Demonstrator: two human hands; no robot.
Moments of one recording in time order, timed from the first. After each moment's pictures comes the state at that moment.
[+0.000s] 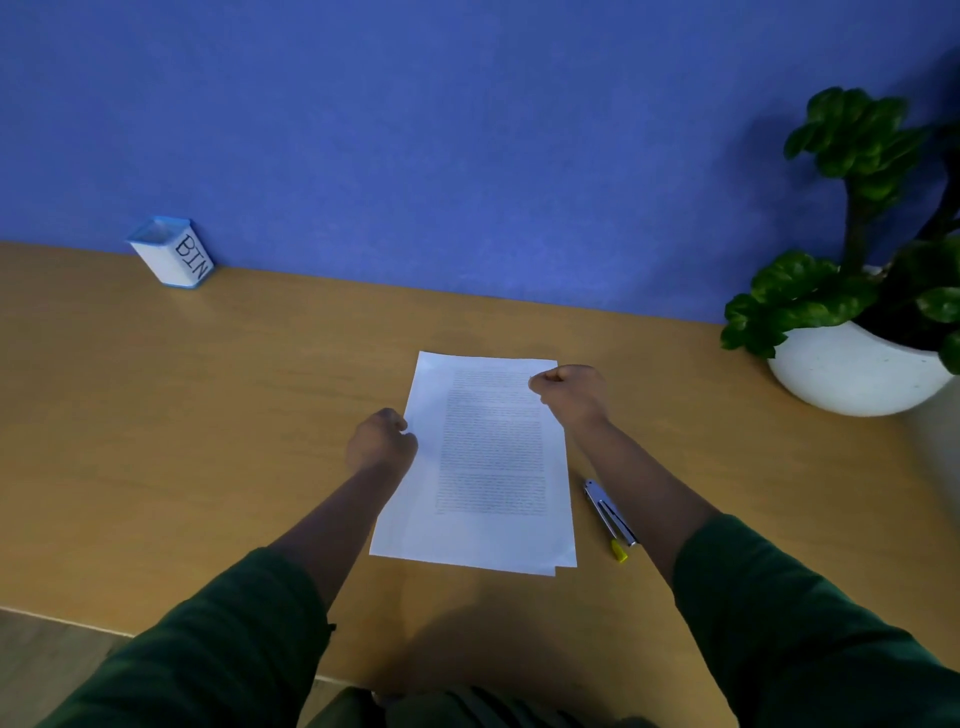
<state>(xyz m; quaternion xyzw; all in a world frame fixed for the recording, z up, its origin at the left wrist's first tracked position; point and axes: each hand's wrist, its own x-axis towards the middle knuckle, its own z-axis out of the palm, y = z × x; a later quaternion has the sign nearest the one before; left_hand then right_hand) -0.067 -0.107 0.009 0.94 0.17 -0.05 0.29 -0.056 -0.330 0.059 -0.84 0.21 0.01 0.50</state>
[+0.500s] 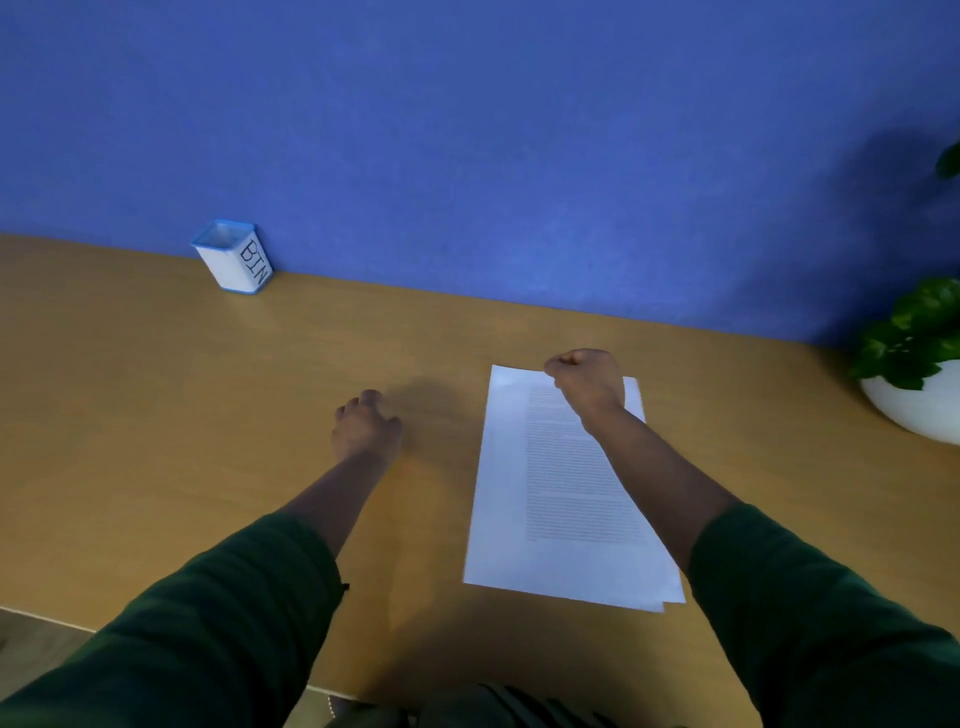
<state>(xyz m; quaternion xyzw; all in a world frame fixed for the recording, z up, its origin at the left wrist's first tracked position) -0.014 0.014 0.005 0.95 0.18 -0.02 0.26 -0.008 -0.235 0.069 -0.84 0.22 0.00 0.49</state>
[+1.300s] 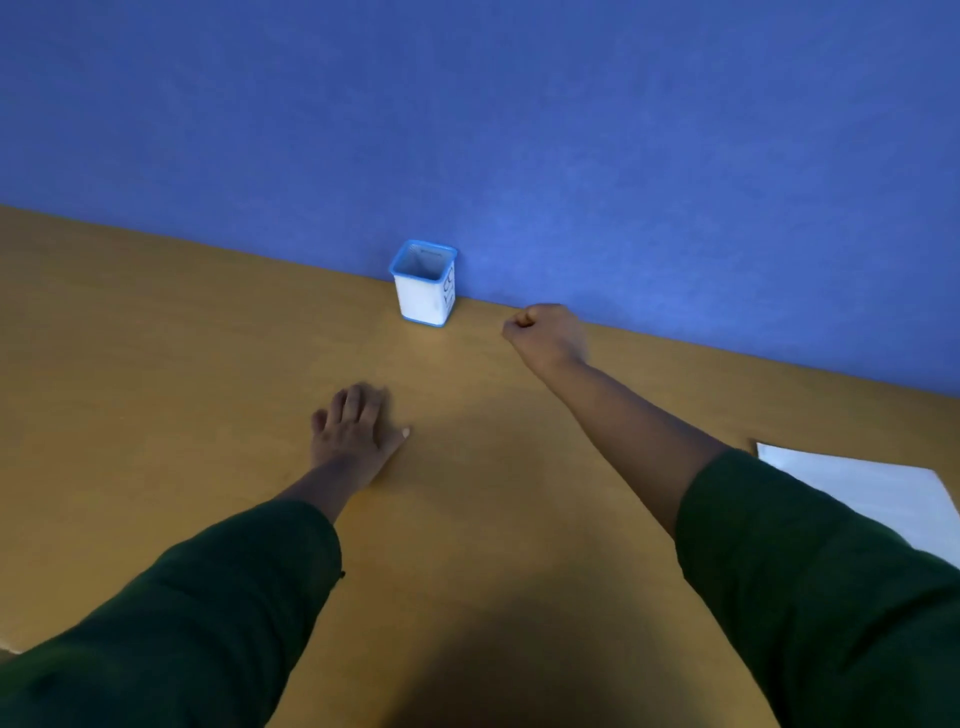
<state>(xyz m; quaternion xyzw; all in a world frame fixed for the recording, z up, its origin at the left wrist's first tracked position) 0.105 0.361 -0.027 0.99 0.04 -0.09 0.05 0.167 0.125 0.091 -0.92 0.08 0.01 0.39</state>
